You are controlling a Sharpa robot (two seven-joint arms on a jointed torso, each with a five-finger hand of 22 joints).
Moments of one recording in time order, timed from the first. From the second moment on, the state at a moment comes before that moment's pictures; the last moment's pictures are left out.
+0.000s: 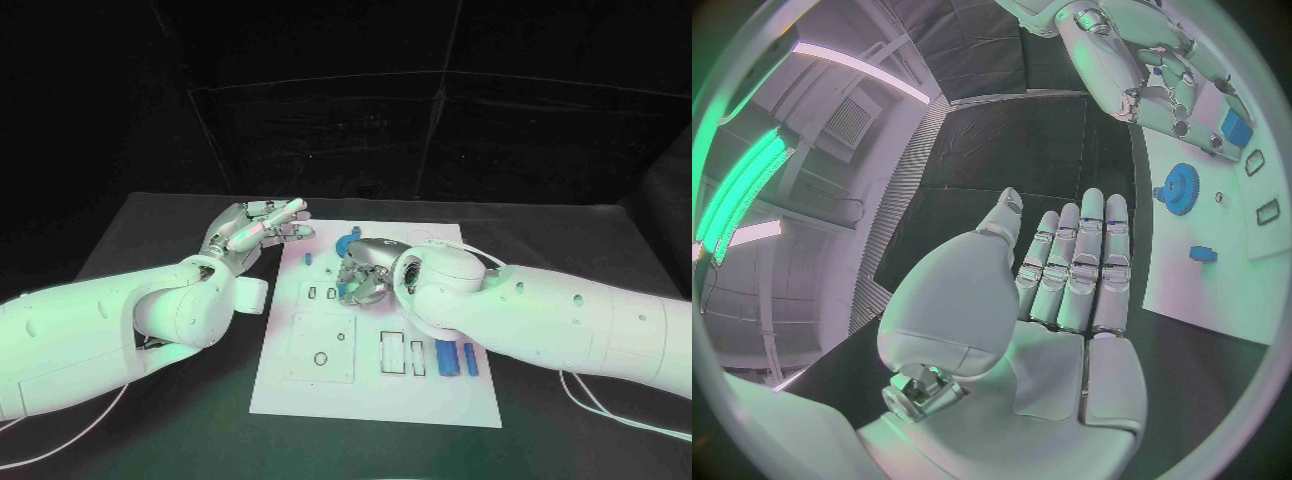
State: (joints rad) left arm 1.26 -0.95 -0.17 1.66 0.15 -0.39 0.56; left_hand 1.34 0.08 -0.05 0.05 0.05 0.97 0.22 0.10 0.07 1.03 0.17 0.14 0.07 1.09 0.13 0.19 0.15 0.17 0.88 0.24 0.29 0.11; right arm 1.19 -0.53 -0.03 1.51 -1.47 -0.13 -0.40; right_hand 1.25 -0.12 0.35 -0.01 0.22 1.03 0.14 0.13 0.08 1.32 0.05 1.21 1.11 1.47 -0.03 1.50 1.31 0.14 1.21 0.08 1.29 0.86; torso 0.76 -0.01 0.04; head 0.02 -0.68
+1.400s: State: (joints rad) left arm 1.26 -0.95 -0.17 1.64 0.12 -0.38 0.54; left_hand 1.33 0.09 -0.04 0.05 0.05 1.03 0.19 0.10 0.07 1.13 0.13 0.13 0.07 1.24 0.08 0.22 0.20 0.17 0.99 0.20 0.33 0.12; right arm 1.19 -0.62 -0.03 1.59 -1.47 -0.34 -0.29; right_hand 1.30 -0.13 -0.09 0.16 0.13 0.92 0.16 0.10 0.07 1.29 0.06 1.20 1.10 1.47 -0.01 1.48 1.31 0.14 1.20 0.10 1.26 0.83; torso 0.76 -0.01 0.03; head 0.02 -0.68
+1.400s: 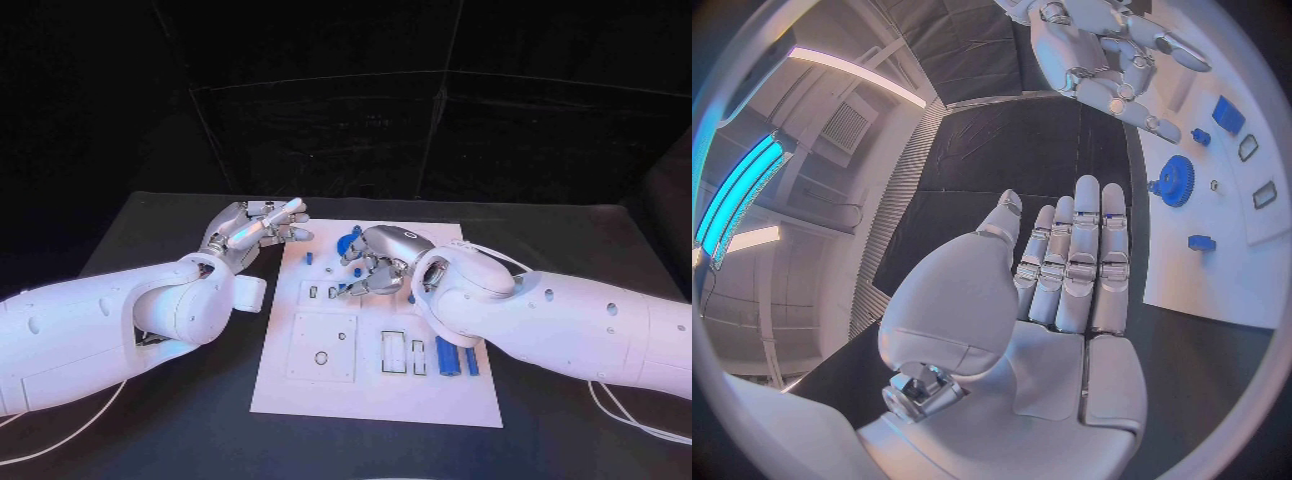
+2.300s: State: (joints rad) left arm 1.42 -0.84 -0.17 1.53 -0.67 0.02 -0.28; left_hand 1.19 0.11 -0.11 0.17 0.05 1.04 0.07 0.37 0.33 1.22 0.00 0.86 0.75 1.47 -0.06 1.54 1.31 0.11 1.42 0.04 1.23 0.99; right arm 1.32 -0.90 -0.03 1.53 -0.81 -0.35 0.12; right_hand 1.41 -0.02 -0.11 0.10 0.24 0.92 0.15 0.12 0.07 1.16 0.06 0.99 0.86 1.47 -0.01 1.32 1.14 0.17 1.06 0.09 1.10 0.55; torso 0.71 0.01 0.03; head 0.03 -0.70
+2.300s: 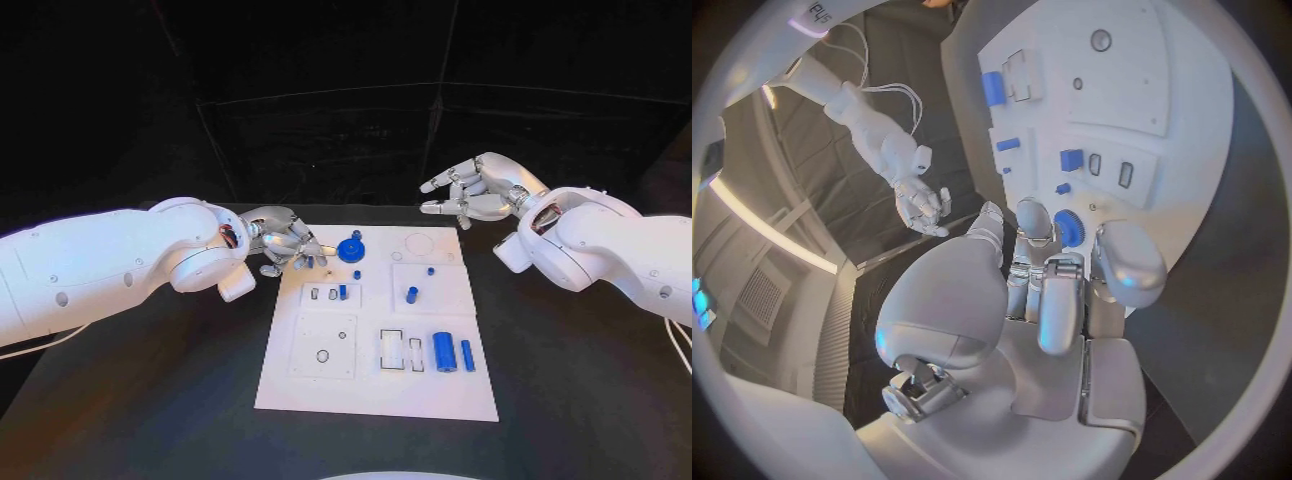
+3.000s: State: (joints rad) left arm 1.44 -0.61 -0.17 1.39 -0.93 0.17 -0.56; left_hand 1.15 0.12 -0.23 0.28 0.05 0.98 0.04 0.59 0.53 1.33 -0.03 1.21 1.11 1.47 -0.09 1.57 1.31 0.09 1.46 0.02 1.31 1.12; right arm 1.33 -0.85 -0.03 1.39 -0.57 -0.31 0.20; right_hand 1.52 0.01 -0.03 0.06 0.23 0.97 0.21 0.09 0.07 1.12 0.13 0.21 0.08 1.14 0.10 0.19 0.24 0.17 0.81 0.22 0.47 0.15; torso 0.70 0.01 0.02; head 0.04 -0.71
